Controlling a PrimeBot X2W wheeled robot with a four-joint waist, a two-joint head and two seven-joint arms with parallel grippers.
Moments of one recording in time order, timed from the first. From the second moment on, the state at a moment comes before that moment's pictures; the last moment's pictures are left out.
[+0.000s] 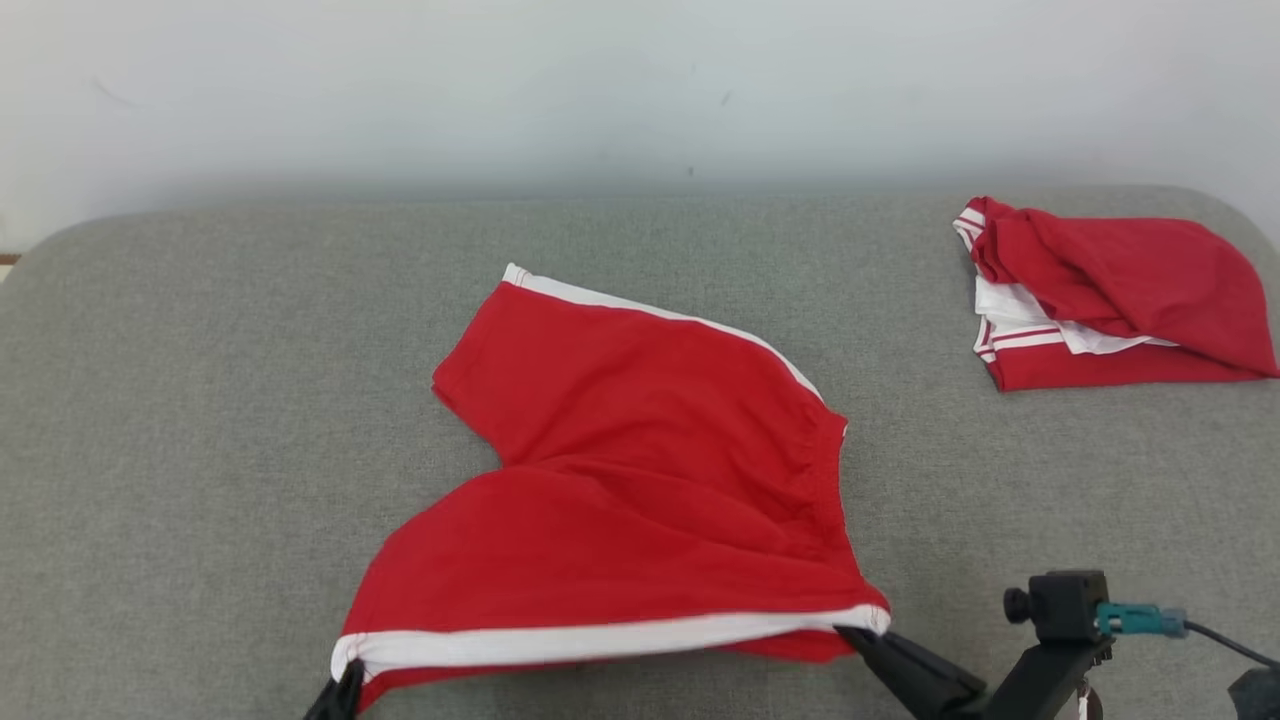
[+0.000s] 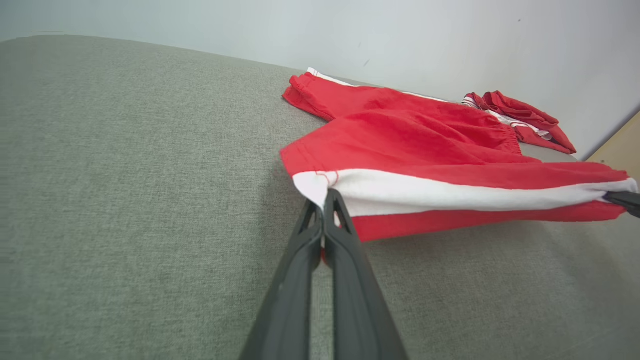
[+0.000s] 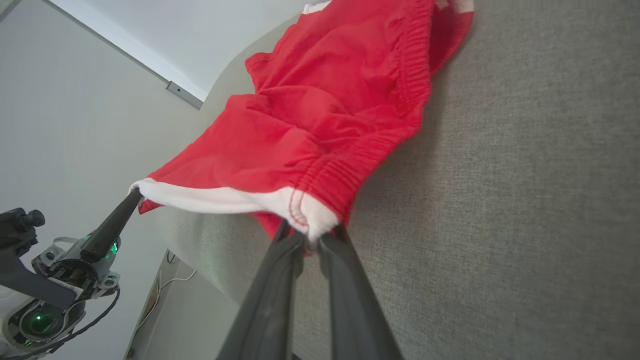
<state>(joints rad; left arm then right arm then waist) 0.04 0.38 -0.34 -0.02 -0.54 0.02 -0.26 -0.40 -0.75 1.23 0.02 1.39 0.13 -0.18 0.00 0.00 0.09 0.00</state>
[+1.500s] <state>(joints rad) -1.04 0.72 -0.80 0.53 -0.66 -0.13 -0.01 -0.90 -0.18 1.02 0.53 1.35 0.13 -0.04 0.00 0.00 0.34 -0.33</state>
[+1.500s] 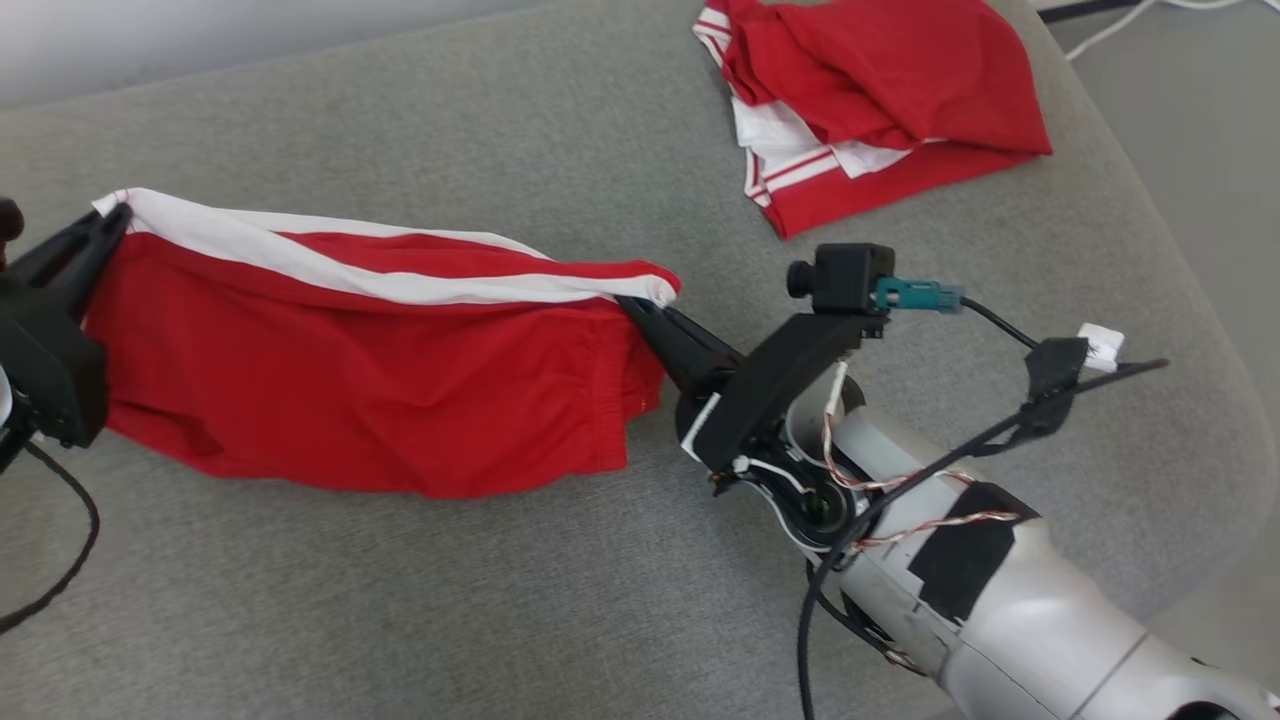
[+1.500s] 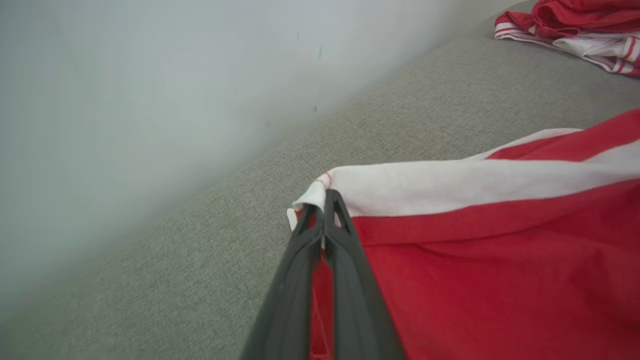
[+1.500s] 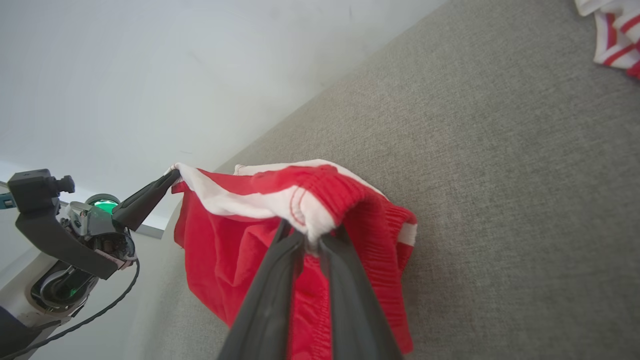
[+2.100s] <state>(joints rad) -1.11 0.68 -0.99 0.71 -0.76 -0.13 -0.18 -0.93 -0.17 1.09 0.61 1.31 0.13 -0.14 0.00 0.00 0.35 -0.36</state>
